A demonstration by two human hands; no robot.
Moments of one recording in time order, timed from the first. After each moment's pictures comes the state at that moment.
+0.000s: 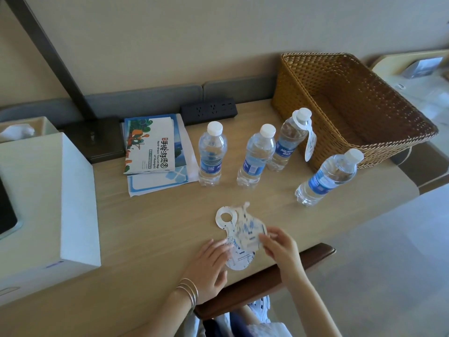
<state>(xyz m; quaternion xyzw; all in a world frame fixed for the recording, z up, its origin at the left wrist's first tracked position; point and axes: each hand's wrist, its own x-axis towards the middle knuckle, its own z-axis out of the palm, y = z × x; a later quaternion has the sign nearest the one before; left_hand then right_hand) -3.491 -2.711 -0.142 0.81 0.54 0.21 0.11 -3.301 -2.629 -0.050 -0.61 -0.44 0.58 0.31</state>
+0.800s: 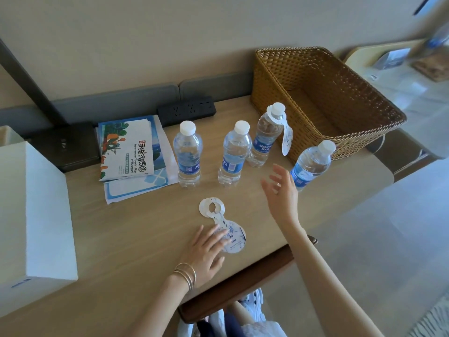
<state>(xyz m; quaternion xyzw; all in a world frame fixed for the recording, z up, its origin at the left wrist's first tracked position) -3.479 -2.669 -0.142 0.83 0.54 0.12 0.10 -3.297 -2.539 -0.009 -0.61 -0.61 0.32 0.38</state>
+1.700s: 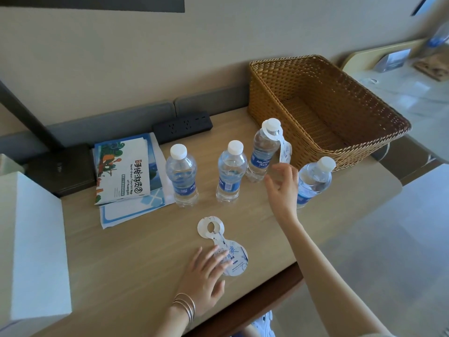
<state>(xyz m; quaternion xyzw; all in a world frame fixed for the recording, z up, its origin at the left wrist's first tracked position) -3.474 -2.667 -0.144 0.82 0.55 0.15 0.10 -3.302 -2.483 -0.005 -0.61 -0.59 0.28 0.45</state>
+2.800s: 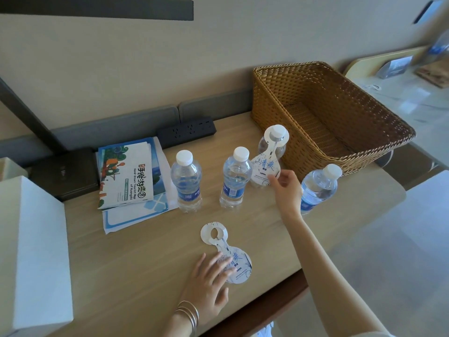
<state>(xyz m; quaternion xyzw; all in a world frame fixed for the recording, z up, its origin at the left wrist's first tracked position) -3.474 -2.668 -0.144 0.82 0.54 0.17 0.08 -3.309 -2.466 0.001 -0.66 -0.49 0.36 0.45</state>
